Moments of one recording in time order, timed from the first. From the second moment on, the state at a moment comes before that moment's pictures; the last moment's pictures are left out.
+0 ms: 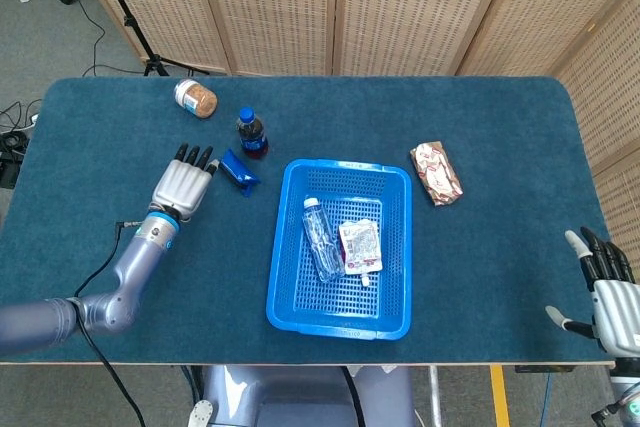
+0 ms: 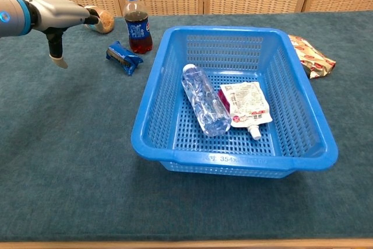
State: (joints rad) left arm -1.06 -1.36 -0.04 -1.52 0.56 0.89 0.87; right arm 0.05 -1.03 0.07 -1.69 -1.48 1.48 0.12
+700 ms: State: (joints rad) left arm -1.13 -1.53 -0.09 -1.22 0.45 0.72 0.79; right arm 0.06 -1.04 0.08 -1.65 -1.43 1.43 0.14
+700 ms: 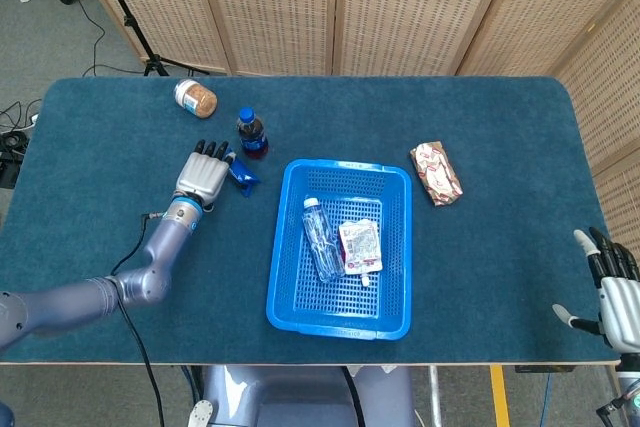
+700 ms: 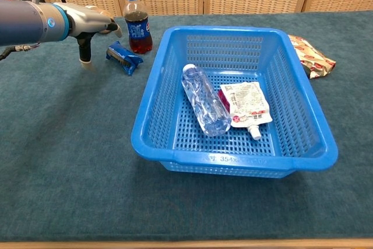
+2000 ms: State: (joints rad) left arm -1.16 -0.87 0.06 -1.96 0.51 0.71 0.62; right arm 0.05 -1.04 0.07 -1.69 -1.47 1.46 0.10
